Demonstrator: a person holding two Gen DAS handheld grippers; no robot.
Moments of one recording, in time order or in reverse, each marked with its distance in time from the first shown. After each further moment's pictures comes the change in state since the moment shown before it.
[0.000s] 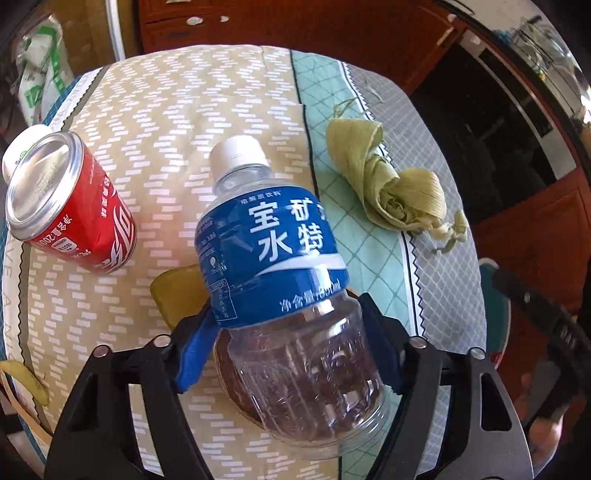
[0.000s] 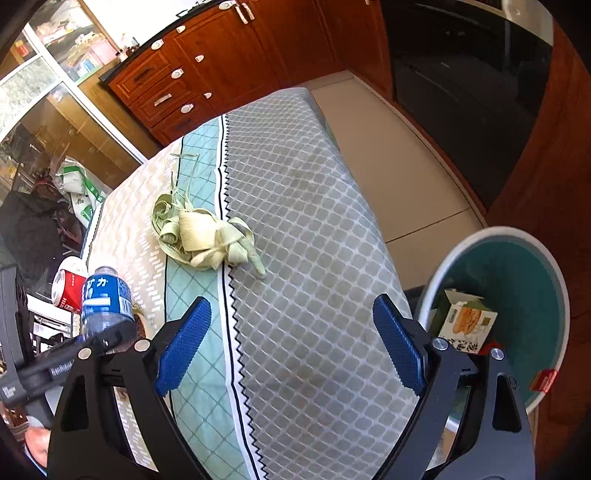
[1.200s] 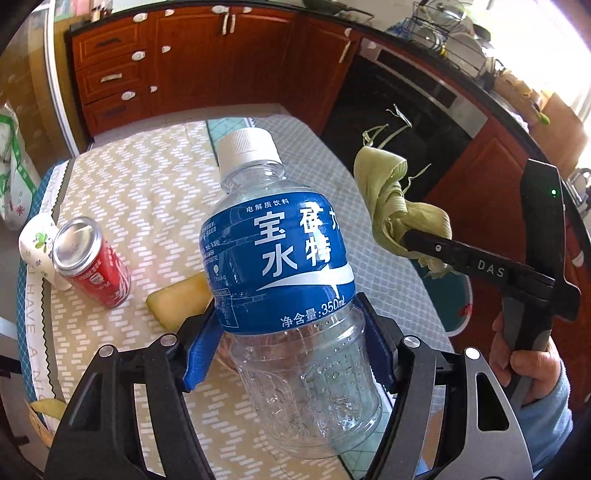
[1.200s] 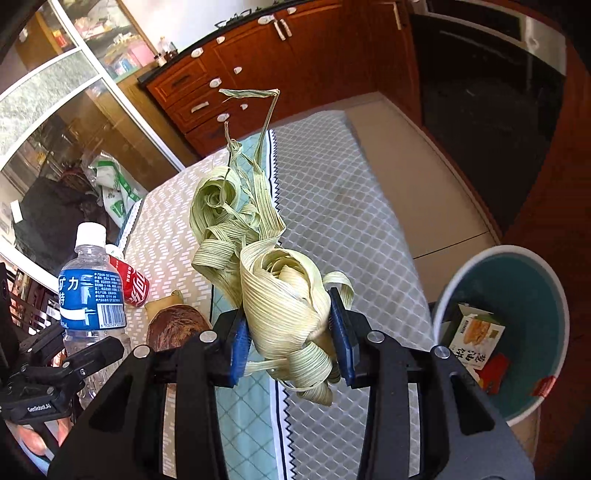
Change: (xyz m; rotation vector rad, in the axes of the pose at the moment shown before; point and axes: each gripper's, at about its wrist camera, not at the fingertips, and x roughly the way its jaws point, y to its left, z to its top) left arm -0.101 -0.041 -0.048 0.273 -0.180 -0.129; right arm -0.059 0.011 -0.024 -0.053 -0.084 0.081
